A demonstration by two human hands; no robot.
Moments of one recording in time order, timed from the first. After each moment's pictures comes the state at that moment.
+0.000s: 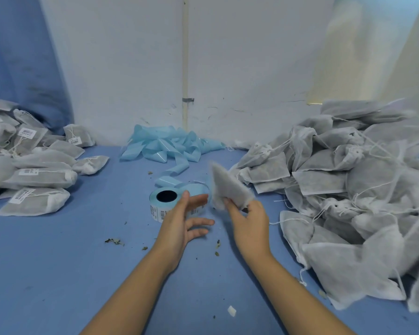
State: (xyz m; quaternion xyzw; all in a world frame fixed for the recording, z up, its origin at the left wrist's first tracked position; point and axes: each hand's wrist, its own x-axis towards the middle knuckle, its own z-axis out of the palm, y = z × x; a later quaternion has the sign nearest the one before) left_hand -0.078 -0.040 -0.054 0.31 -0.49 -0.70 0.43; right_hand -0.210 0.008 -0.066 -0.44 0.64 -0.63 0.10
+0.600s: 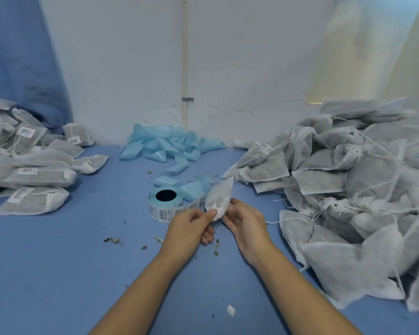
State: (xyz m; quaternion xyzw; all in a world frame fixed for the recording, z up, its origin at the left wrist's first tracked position) left_hand -0.087 -0.034 -0.064 0.39 -0.63 -0.55 0.39; right_hand -0.210 0.004 -0.058 -0.24 0.44 -0.73 0.46
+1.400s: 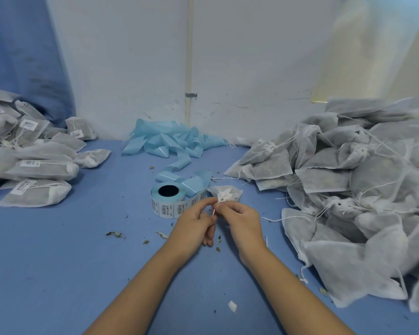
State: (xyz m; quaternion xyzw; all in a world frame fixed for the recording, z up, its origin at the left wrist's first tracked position) left_hand -0.087 -0.033 -0.064 0.31 -0.66 -0.58 0.37; right_hand -0.194 0.008 -0.061 -0.37 0.57 -0.66 0.33
